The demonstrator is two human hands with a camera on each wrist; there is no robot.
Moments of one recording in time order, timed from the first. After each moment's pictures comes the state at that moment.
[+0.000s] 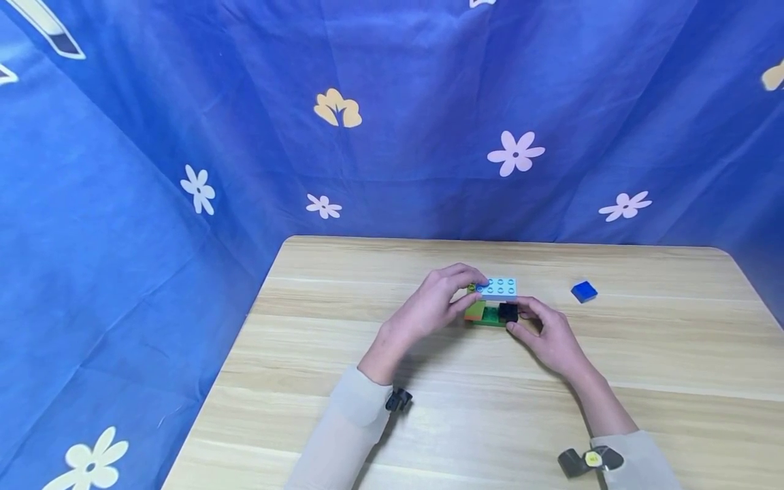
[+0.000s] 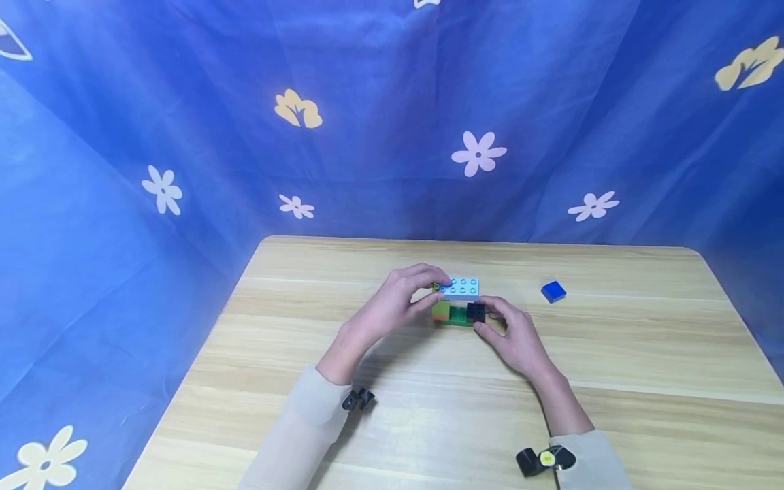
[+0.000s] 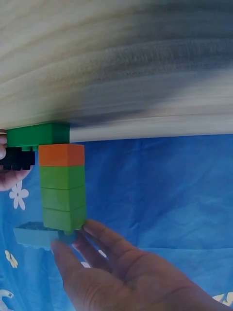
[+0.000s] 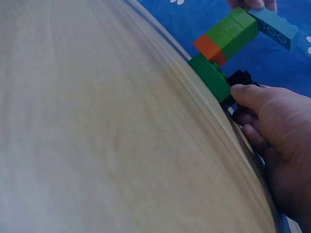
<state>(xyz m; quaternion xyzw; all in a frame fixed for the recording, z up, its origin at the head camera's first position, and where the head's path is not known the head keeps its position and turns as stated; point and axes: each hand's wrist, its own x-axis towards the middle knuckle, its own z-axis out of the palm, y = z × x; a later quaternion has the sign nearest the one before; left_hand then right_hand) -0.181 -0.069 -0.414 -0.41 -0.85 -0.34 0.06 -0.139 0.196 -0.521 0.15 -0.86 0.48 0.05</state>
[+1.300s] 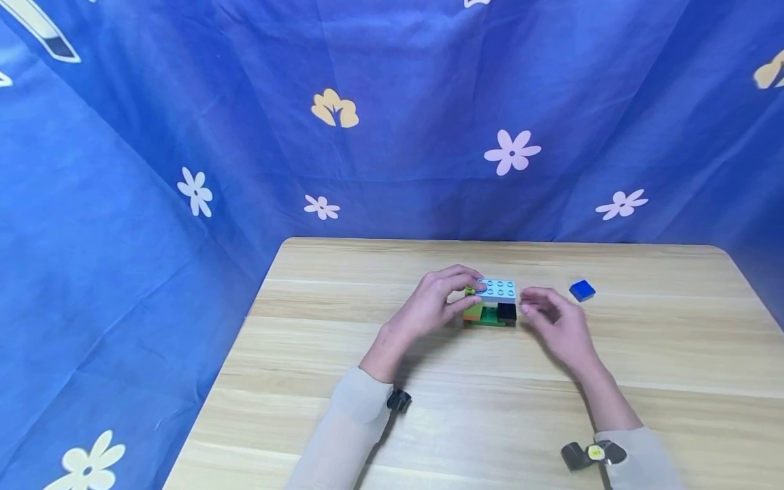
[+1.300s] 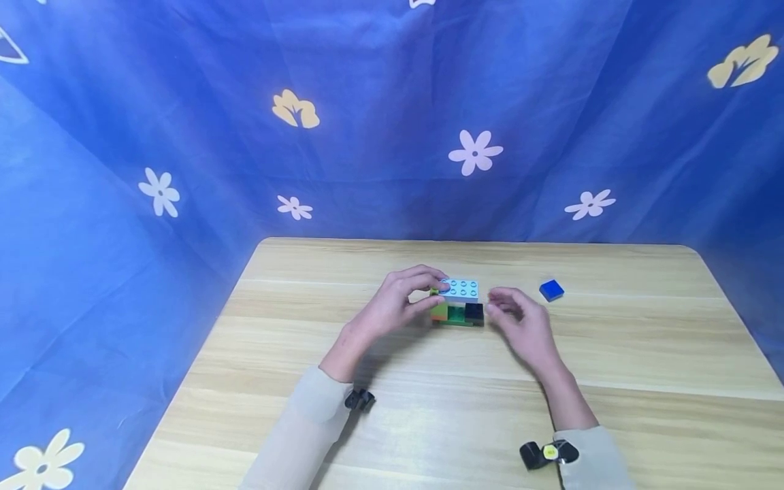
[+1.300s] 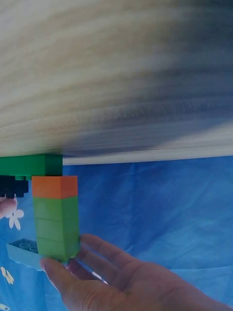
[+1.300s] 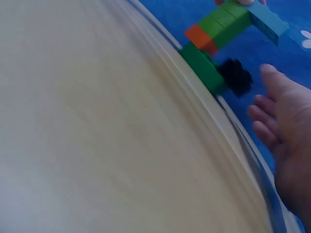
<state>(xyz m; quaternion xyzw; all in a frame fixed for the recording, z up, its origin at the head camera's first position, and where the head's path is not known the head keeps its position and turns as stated) -0.188 -0.072 -0.434 -0.42 -0.82 -0.37 0.08 -0.141 0.209 -0.516 0.09 -0.81 0.57 0.09</state>
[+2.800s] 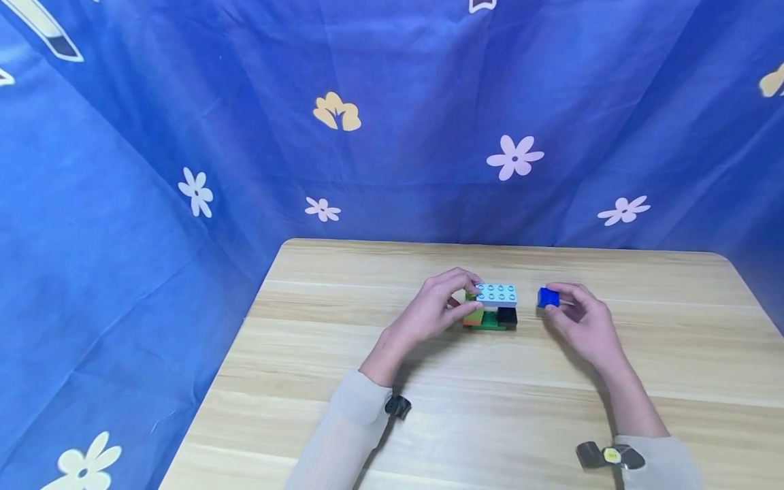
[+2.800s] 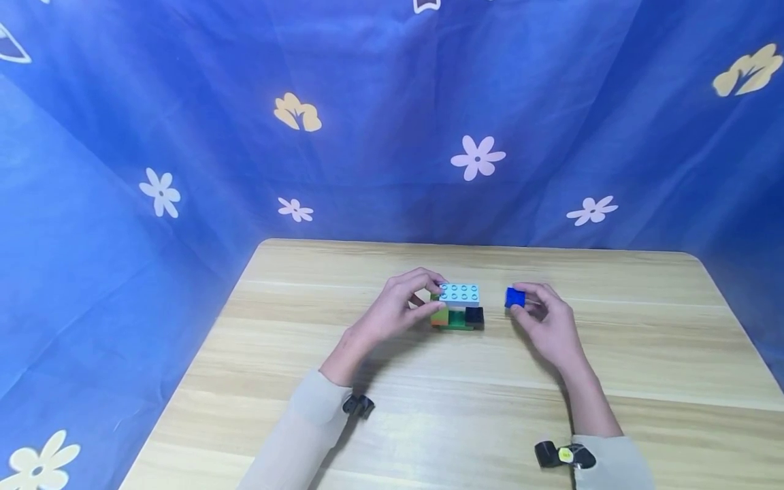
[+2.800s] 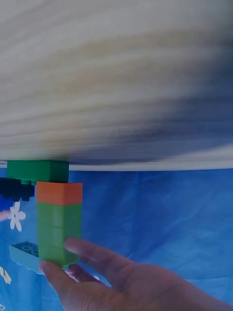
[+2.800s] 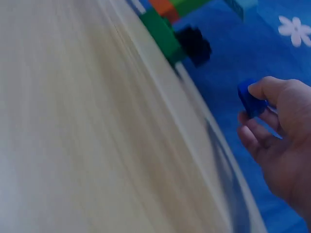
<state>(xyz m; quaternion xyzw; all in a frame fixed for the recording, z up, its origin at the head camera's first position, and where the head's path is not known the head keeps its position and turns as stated) -0.189 -0.071 -0.442 -0.40 -0.80 -0.43 0.05 -0.146 0.239 -0.496 0.09 -0.81 0.57 0.11</state>
